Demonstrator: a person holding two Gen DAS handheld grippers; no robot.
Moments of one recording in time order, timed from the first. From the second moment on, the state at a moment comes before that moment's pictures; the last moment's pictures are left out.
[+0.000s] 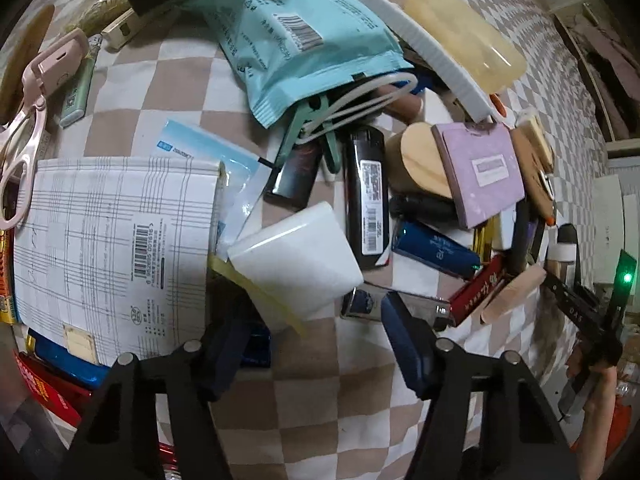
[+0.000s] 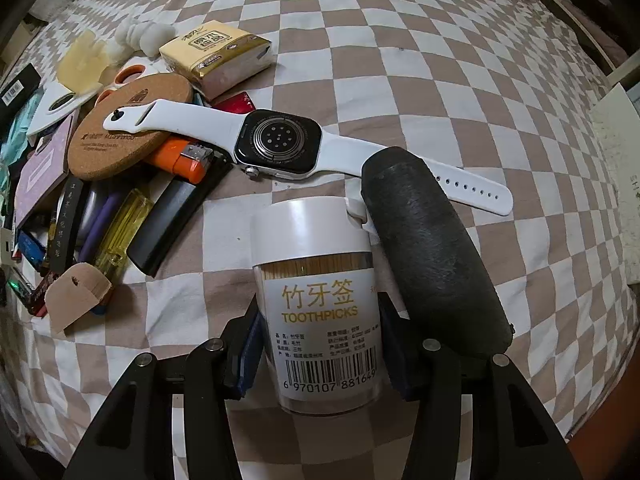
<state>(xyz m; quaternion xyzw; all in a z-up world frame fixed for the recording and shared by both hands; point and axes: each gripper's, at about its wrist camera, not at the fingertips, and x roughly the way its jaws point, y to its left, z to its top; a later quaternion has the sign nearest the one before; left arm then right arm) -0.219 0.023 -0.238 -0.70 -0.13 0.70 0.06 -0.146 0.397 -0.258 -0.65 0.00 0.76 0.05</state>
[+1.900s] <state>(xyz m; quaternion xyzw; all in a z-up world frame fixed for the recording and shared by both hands) -0.181 -0.001 -0.174 -0.65 -0.08 0.75 0.07 -0.142 0.297 -0.178 -0.61 0.14 0.78 -0.07</state>
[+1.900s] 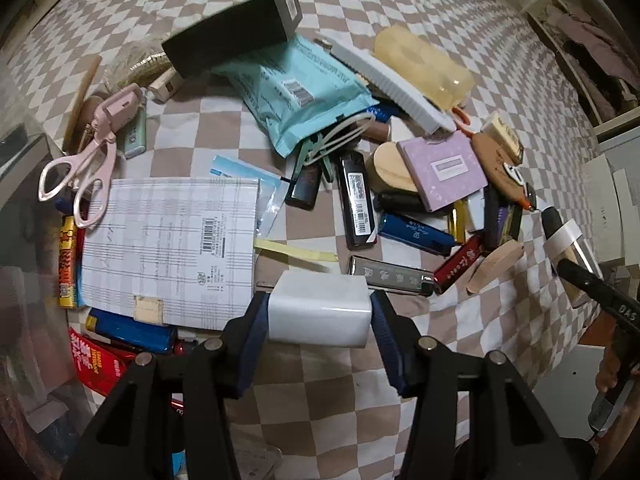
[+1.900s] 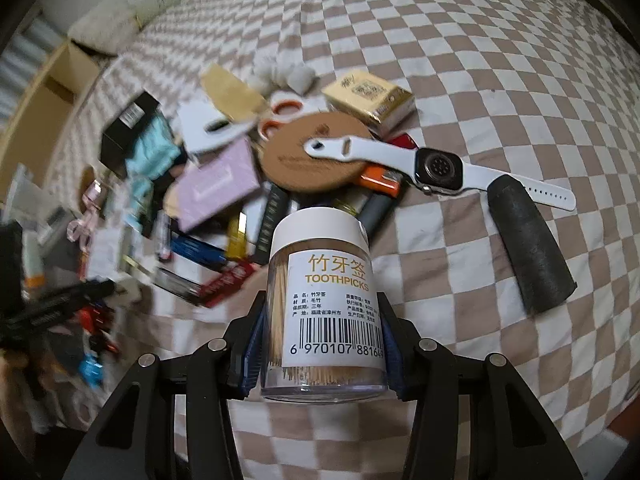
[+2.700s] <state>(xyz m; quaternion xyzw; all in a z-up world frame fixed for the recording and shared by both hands) -0.162 -0.022 -0.109 -0.57 -0.08 0.82 0.06 -0.132 0.225 -0.101 -0.55 0.16 0.81 -0.15</state>
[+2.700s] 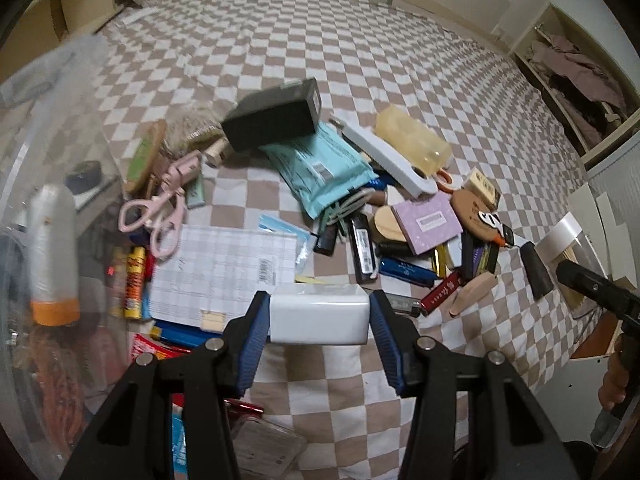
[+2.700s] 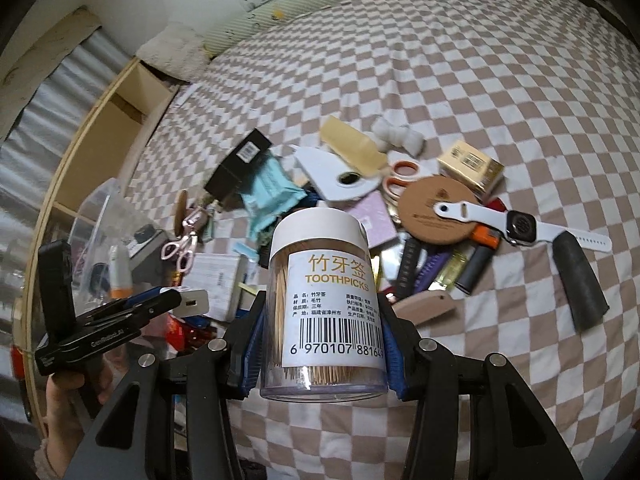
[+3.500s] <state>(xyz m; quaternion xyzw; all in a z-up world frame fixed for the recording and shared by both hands) -0.140 -0.054 -0.040 -0.47 -0.11 0.87 0.05 -0.138 0.188 -0.053 -0.50 0.17 0.82 -0.20</state>
